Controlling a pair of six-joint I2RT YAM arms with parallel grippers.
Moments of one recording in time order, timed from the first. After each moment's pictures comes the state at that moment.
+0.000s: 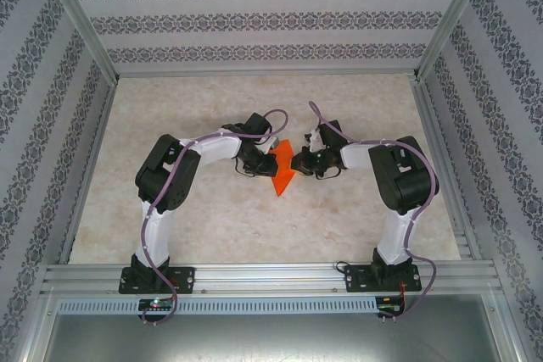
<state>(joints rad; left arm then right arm) -0.55 2.09 1.41 -0.58 0.42 -0.34 0.30 1.91 0.94 -0.07 -0.69 0.64</state>
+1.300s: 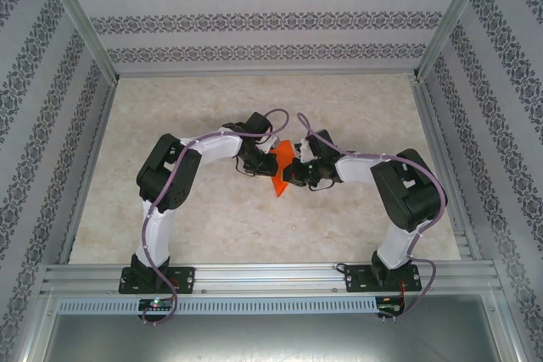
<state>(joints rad) -0.55 2.10 1.43 -0.60 0.42 -0.32 0.45 1.77 0.82 -0.05 -0.62 0.69</state>
